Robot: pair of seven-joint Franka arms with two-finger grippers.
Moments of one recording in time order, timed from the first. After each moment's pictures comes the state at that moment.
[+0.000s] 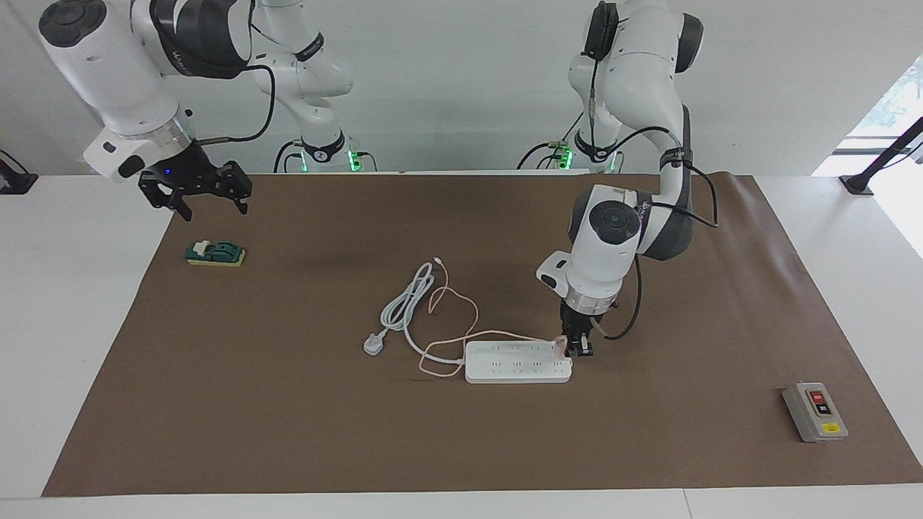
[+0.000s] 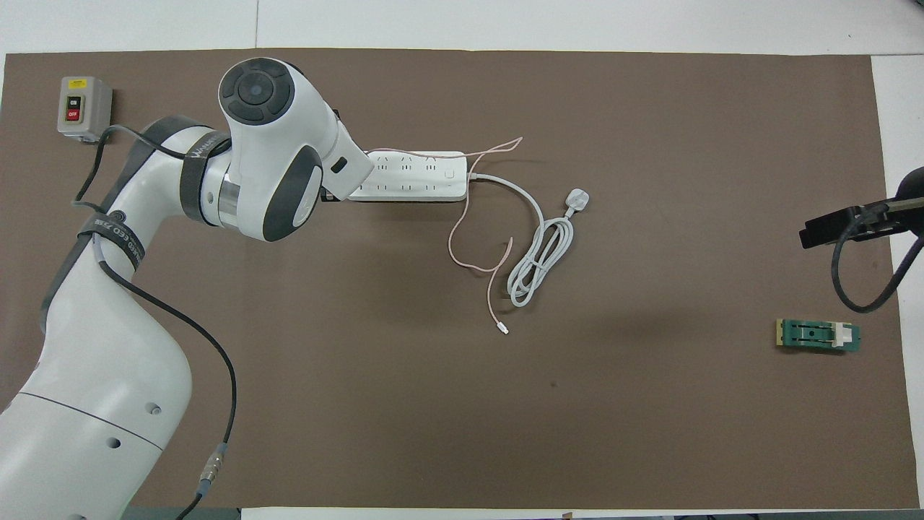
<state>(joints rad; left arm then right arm) -0.40 0.54 0.00 -1.50 0.04 2.15 1.20 -0.03 -0.02 -0.04 -1.71 0.00 1.63 -0.21</state>
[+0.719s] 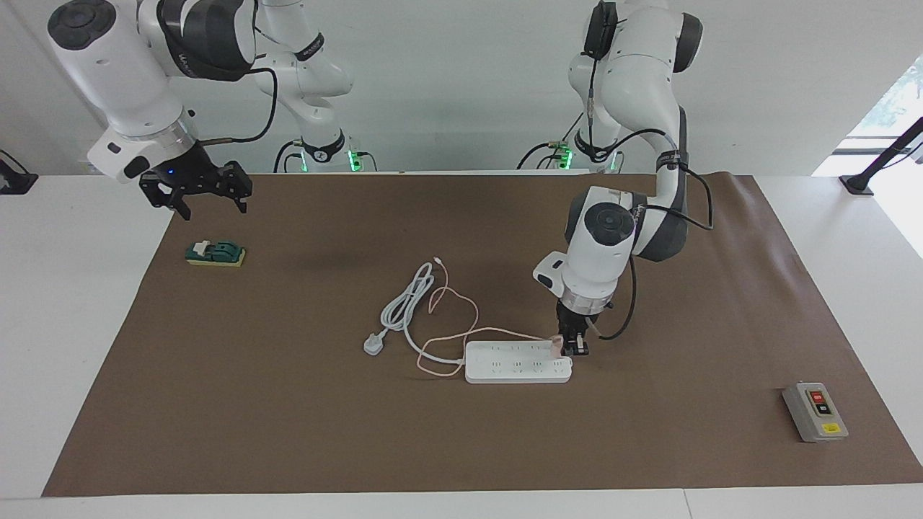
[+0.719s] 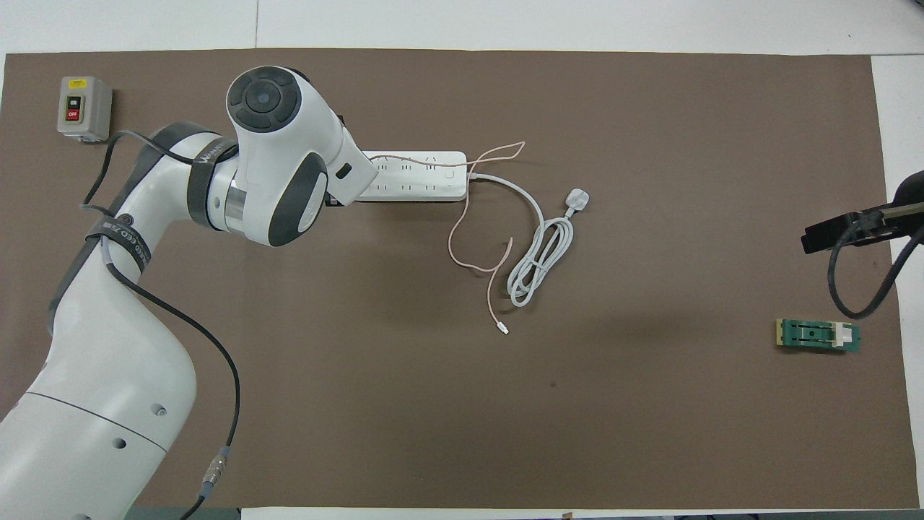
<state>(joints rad) -0.40 0.54 -0.01 -1.52 0.04 2.16 1.20 -0.03 -0.03 -0.04 -1.72 -0.03 1.63 -0.21</state>
